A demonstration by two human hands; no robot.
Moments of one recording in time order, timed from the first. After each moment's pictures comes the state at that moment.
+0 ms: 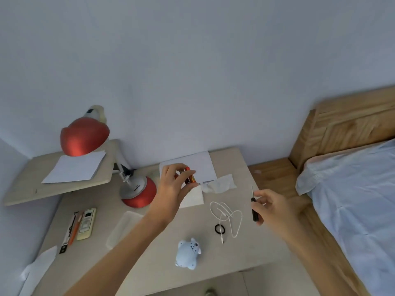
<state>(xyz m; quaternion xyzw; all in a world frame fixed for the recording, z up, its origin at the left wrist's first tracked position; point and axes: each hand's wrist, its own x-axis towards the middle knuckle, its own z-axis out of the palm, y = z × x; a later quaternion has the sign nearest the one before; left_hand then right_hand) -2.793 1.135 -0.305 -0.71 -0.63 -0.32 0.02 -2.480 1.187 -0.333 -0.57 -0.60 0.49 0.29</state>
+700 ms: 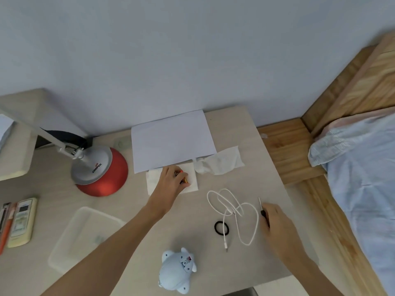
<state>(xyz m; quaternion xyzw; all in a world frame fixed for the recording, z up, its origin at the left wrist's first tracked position) -2.861 1.243 -0.609 -0.70 -0.67 -0.18 -0.16 -2.484 1.222 -0.579 -0.65 -0.70 0.29 0.07</state>
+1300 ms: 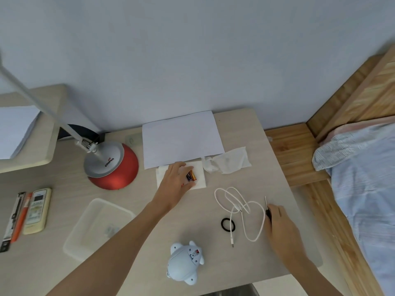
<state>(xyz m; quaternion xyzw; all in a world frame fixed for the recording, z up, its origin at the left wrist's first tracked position) -2.868 1.237 -0.604 -0.67 -0.69 -0.18 -0.21 -2.488 1.213 -0.595 -0.65 -0.73 0.19 0.02</state>
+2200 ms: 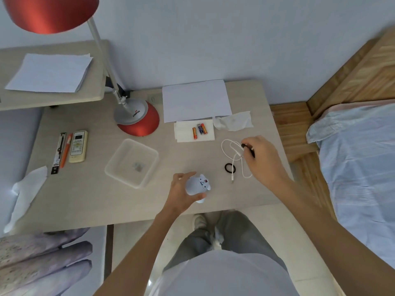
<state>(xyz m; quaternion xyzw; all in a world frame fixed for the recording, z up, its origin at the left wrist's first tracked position) -2.799 1.022 -0.579 -0.44 -0.75 -0.27 -0.41 -2.567 1.193 -0.427 -0.50 -0.82 0.22 0.16</state>
